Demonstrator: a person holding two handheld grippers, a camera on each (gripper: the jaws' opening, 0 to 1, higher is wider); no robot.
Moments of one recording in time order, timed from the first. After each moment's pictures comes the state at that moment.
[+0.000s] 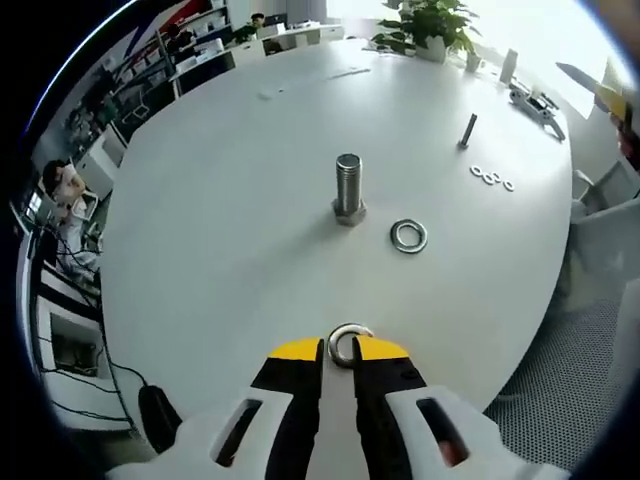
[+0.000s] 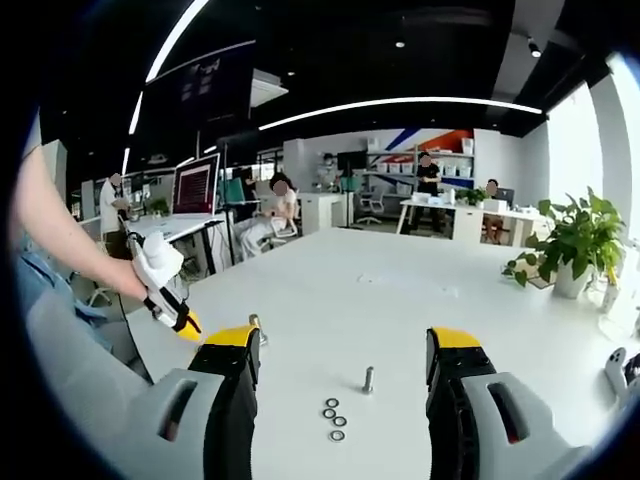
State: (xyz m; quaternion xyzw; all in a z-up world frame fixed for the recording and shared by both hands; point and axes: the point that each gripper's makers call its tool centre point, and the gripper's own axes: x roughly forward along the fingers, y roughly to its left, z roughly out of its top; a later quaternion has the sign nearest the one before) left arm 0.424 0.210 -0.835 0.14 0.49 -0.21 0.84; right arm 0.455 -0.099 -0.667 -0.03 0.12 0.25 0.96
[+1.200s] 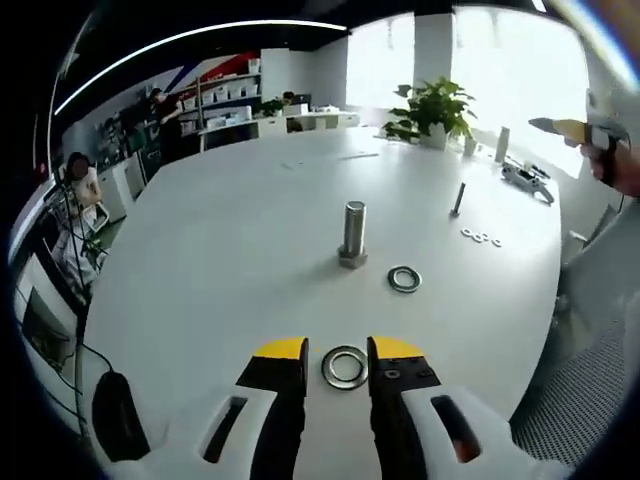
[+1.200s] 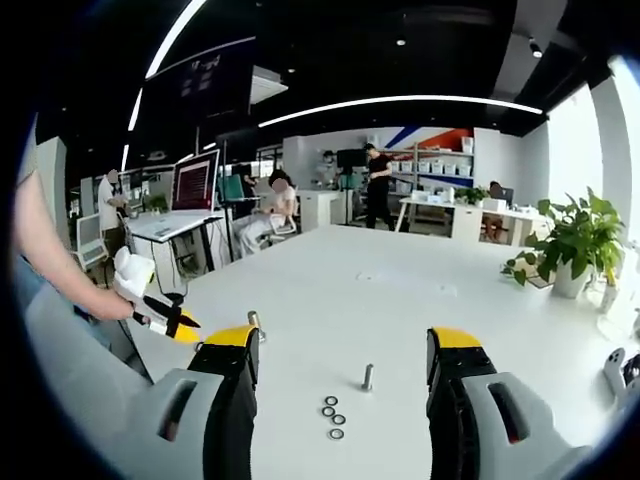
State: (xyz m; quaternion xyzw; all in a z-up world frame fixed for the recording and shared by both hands) left arm 0.425 0.209 -0.829 0.06 0.31 -0.22 0.92; right arm 0.455 -0.097 -0.669 -0.04 0.13 0.24 0.96
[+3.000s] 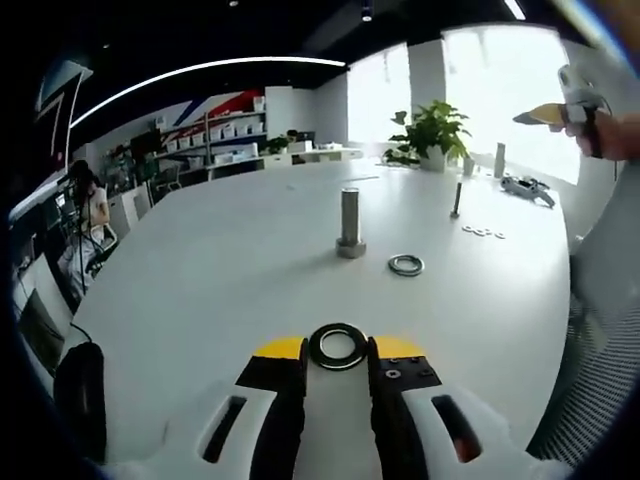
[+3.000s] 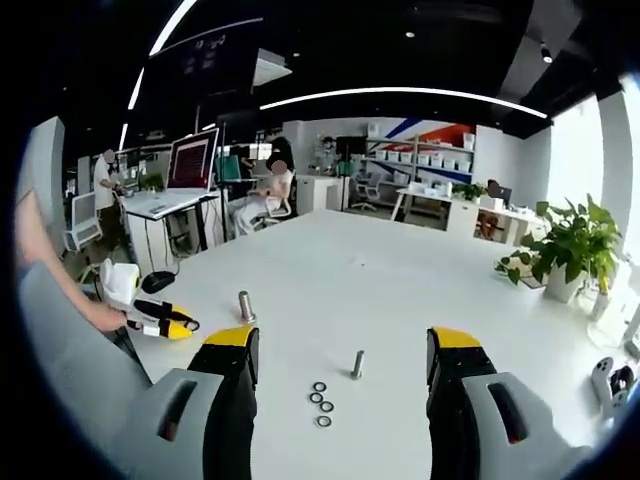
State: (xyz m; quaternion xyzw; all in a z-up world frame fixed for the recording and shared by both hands) left arm 0.422 0.211 -0.862 0.05 0.22 -0.21 0.95; right arm 0.455 -0.100 -0.685 -0.08 0.15 0.23 0.96
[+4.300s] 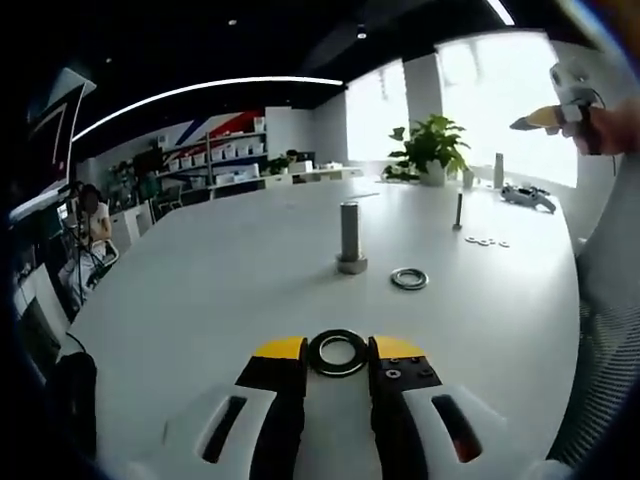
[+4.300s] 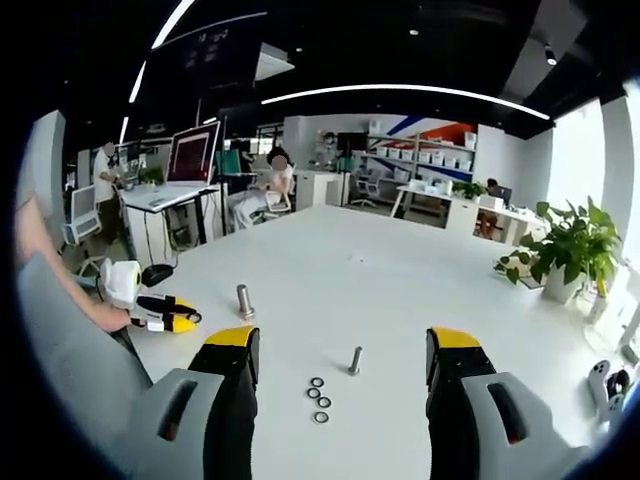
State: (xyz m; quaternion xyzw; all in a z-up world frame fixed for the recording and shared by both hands) left arm 0.432 0.200 -0.848 0.06 0.18 -0.21 0.96; right arm 0.454 -0.101 -0.690 -0.09 0.16 0.23 0.96
